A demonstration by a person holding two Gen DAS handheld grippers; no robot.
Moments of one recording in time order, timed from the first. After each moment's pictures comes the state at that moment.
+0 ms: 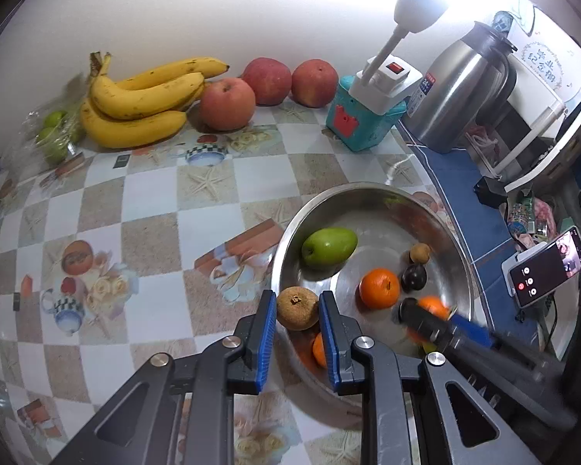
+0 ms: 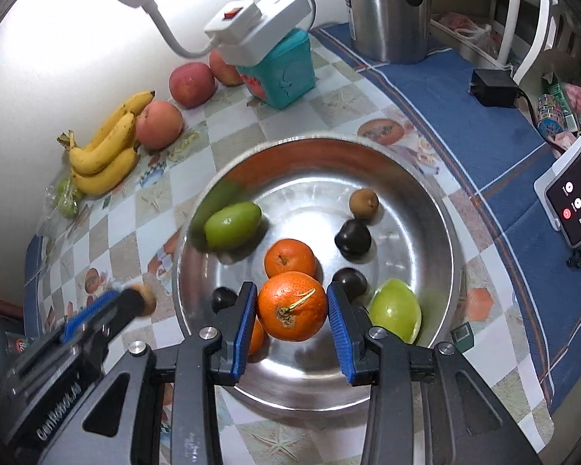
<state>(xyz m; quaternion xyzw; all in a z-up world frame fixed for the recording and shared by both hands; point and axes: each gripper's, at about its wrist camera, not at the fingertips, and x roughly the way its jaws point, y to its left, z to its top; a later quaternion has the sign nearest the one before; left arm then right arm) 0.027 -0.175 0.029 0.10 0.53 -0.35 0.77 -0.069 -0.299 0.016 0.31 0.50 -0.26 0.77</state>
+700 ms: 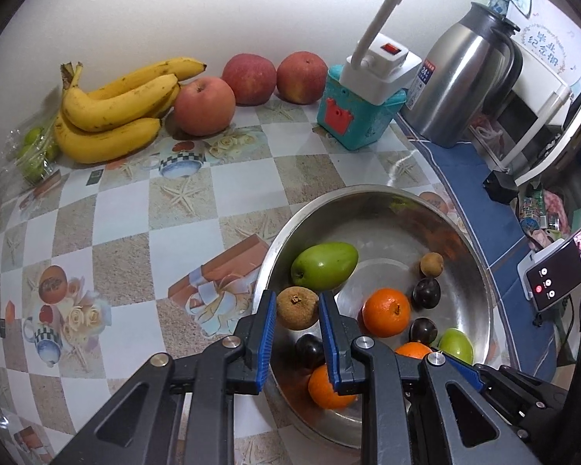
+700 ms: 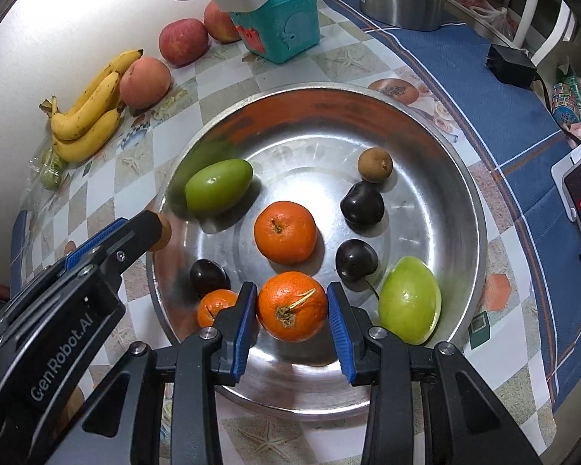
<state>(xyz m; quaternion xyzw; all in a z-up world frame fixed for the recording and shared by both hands) 0.034 -0.206 0.001 0.12 0.52 -0.35 0.77 -0.059 -0.294 -0.018 0.30 0.55 -0.25 0.74</state>
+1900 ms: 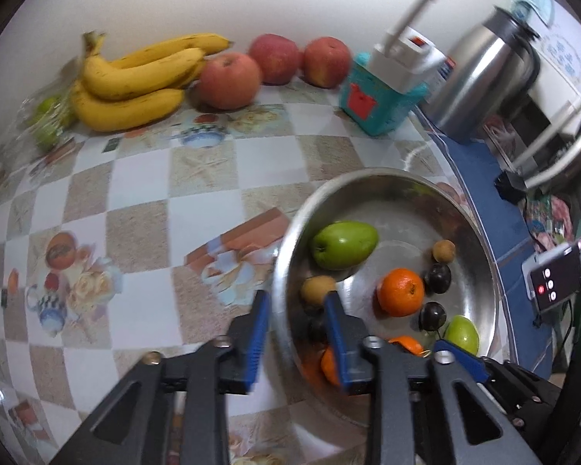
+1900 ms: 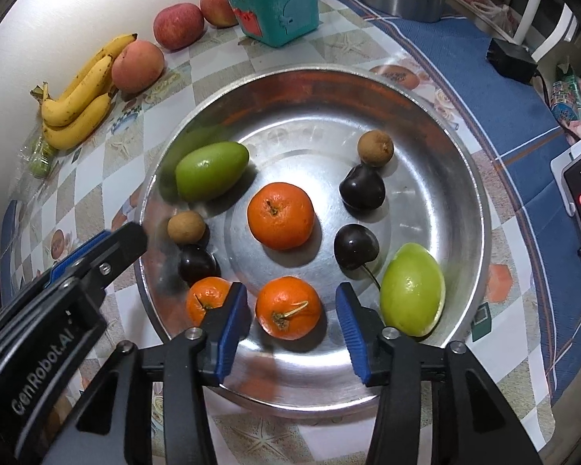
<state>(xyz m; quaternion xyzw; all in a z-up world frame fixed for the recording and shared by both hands) 0.038 -0.180 0.001 0.10 0.55 -0.32 0.77 -0.058 -0.288 -0.029 0.29 0.56 -0.25 0.73</state>
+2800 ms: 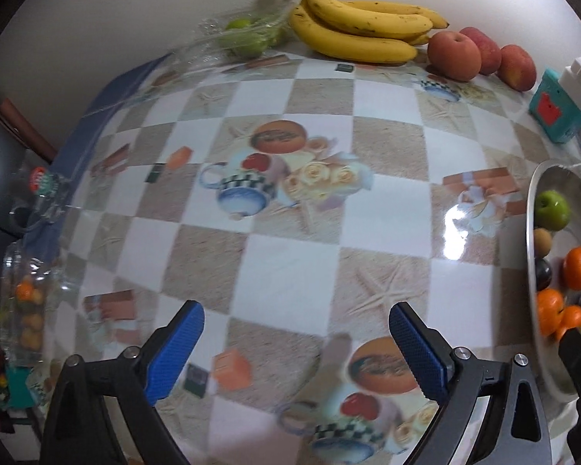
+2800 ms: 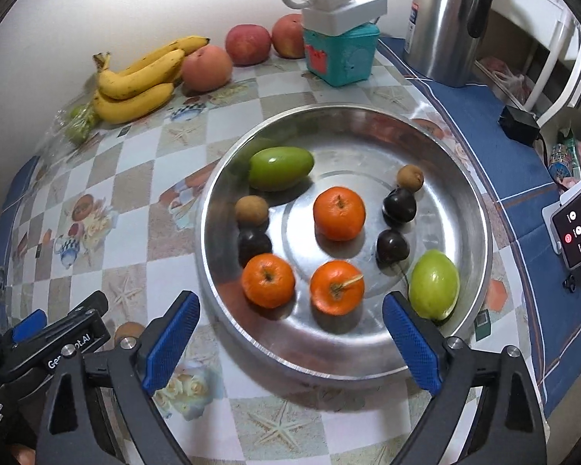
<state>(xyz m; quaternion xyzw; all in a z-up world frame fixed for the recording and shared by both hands) 0.035 -0.053 -0.028 0.13 0.56 -0.06 0.82 -0.066 -0.226 -0.006 0.19 0.52 -0.23 0.80</state>
